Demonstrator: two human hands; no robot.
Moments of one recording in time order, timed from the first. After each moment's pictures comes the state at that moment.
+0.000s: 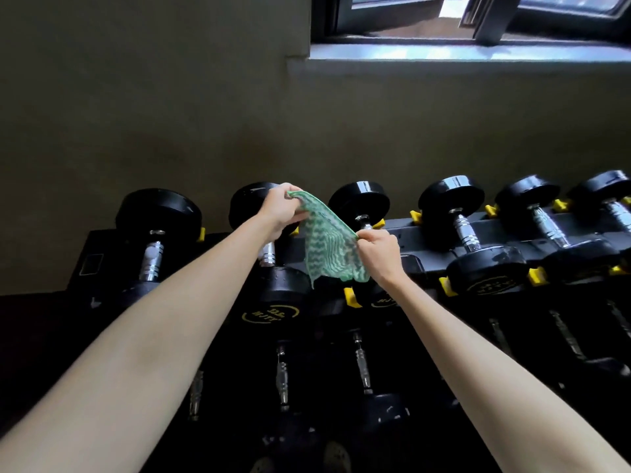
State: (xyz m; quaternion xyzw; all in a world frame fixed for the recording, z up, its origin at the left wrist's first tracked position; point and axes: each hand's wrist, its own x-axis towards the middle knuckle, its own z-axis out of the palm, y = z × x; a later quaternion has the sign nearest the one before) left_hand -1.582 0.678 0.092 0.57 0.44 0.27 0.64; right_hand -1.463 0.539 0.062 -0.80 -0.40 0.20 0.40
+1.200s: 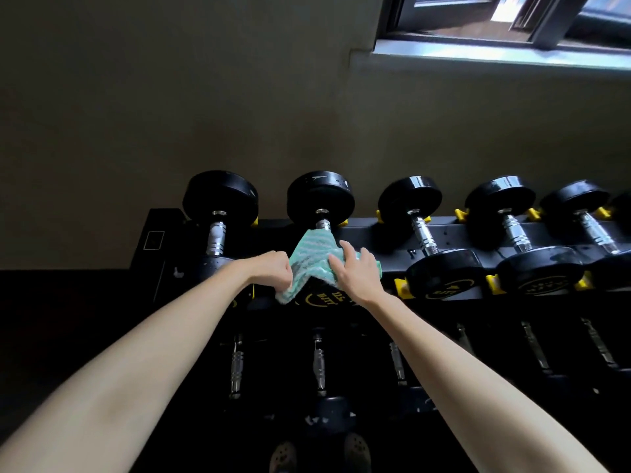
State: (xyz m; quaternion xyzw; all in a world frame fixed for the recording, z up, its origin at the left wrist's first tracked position) left_hand -1.754 0.663 0.057 0.80 0.42 -0.18 0.39; right_hand -1.596 0.572 0.012 -0.82 -0.48 0.27 0.16
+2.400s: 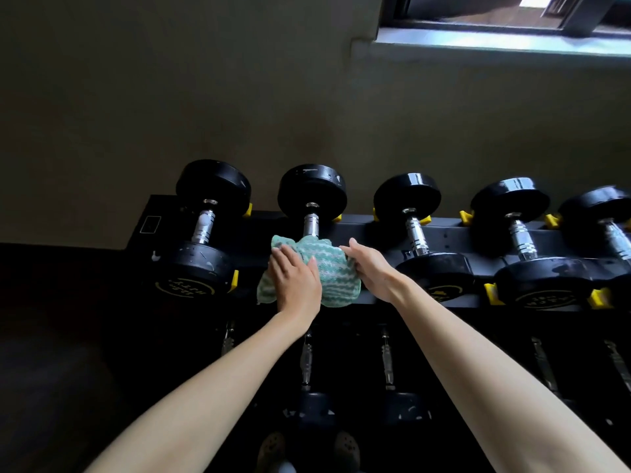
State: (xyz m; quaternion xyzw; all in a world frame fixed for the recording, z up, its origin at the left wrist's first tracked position) left_hand -1.662 0.563 0.014 0.72 0.65 0.12 0.23; right_hand -1.524 0.558 0.027 -0.65 -0.26 0.61 0.37
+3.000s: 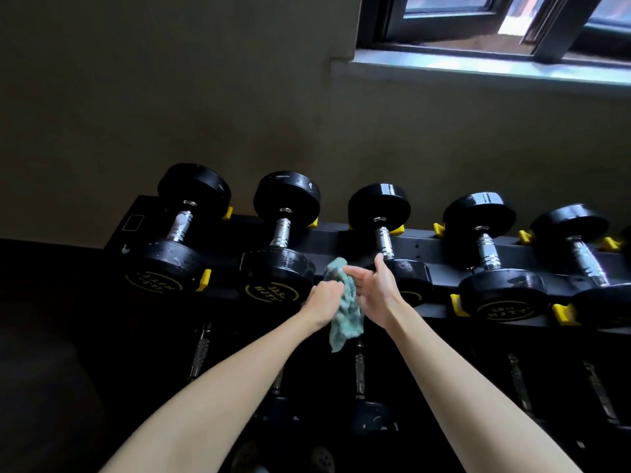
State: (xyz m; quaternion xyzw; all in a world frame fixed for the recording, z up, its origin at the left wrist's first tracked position) left_hand -1.573 0.520 0.025 0.67 0.56 0.08 0.48; right_hand -1.462 0.500 0.026 -0.57 -0.09 0.65 0.49
